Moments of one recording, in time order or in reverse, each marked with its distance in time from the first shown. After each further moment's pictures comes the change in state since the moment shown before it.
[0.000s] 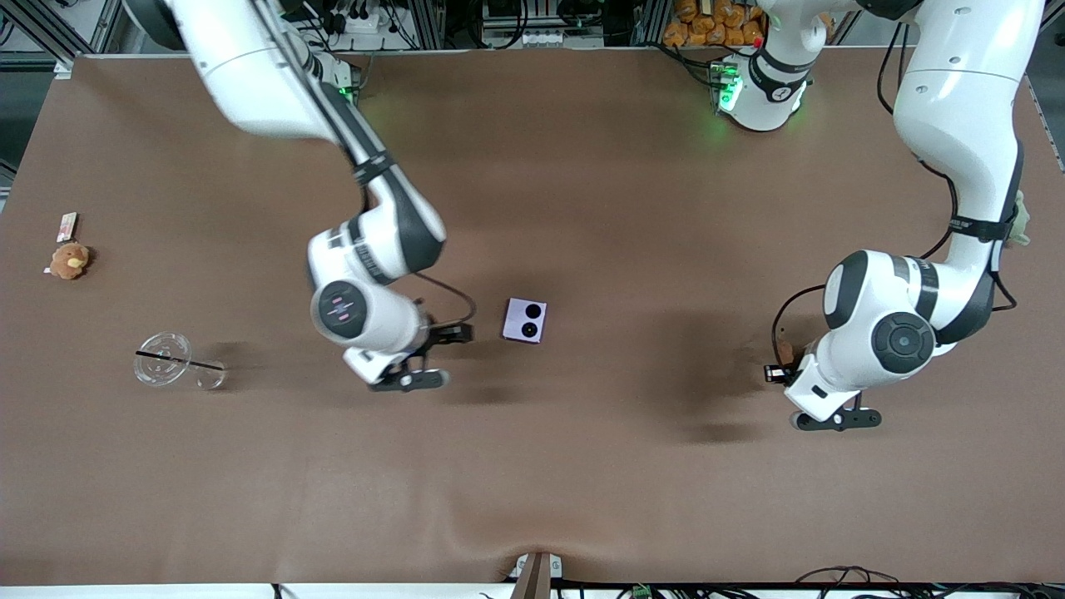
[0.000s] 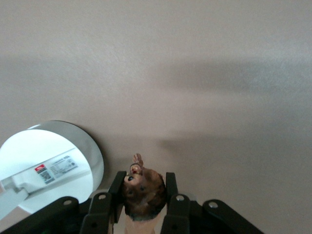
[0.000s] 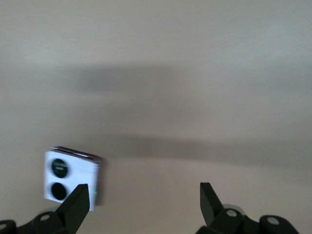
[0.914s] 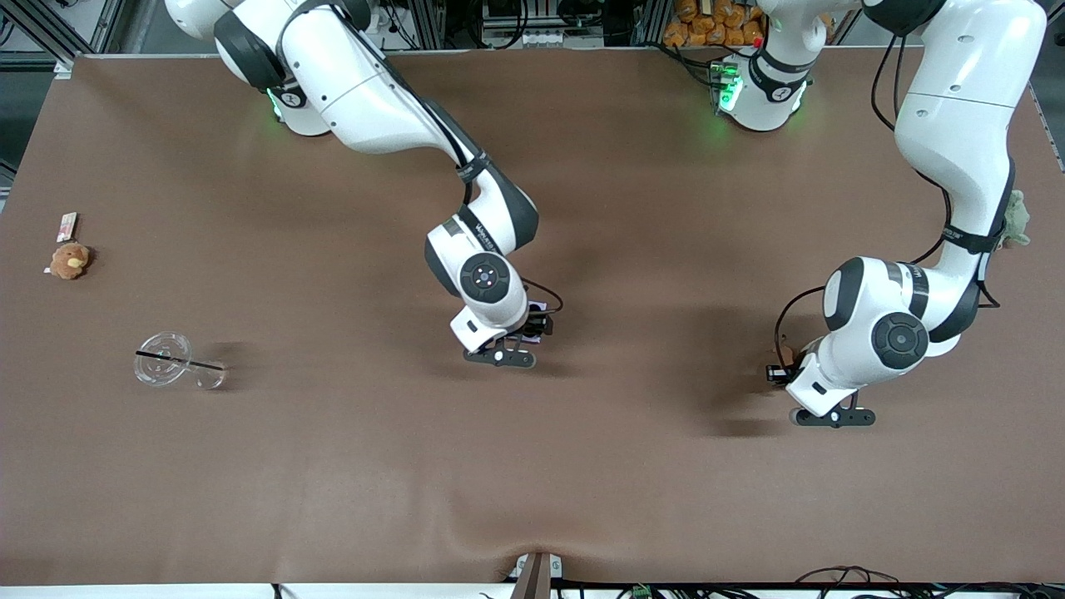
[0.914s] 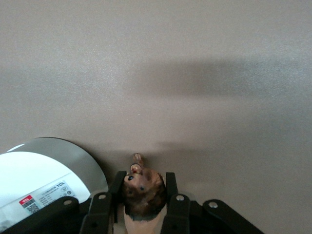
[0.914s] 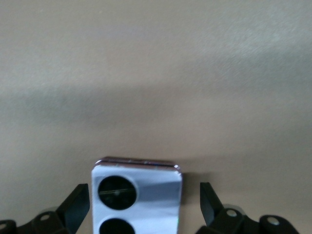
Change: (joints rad) left arm 0.053 0.029 0.002 -0.078 0.009 0.151 0.083; right arm 0.189 0.216 -0.007 0.160 -0.098 0.090 0.363
